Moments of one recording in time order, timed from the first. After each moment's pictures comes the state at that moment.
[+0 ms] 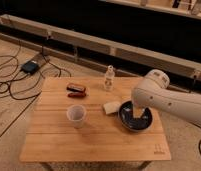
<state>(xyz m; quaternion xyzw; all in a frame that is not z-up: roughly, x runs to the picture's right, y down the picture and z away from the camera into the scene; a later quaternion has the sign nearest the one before) 0.186 0.079 0.720 -0.14 0.02 0.00 0.99</state>
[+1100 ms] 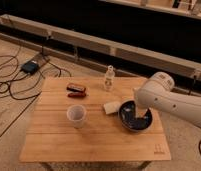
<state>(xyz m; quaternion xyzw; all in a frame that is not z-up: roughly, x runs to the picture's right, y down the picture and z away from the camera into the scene) 0.206 0.081 0.735 -0.12 -0.01 -0.03 0.99</state>
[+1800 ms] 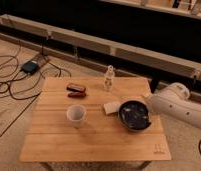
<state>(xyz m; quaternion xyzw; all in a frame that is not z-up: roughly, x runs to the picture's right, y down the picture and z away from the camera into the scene) 0.268 0.115 0.768 -0.13 -0.01 -0.11 0.99</state>
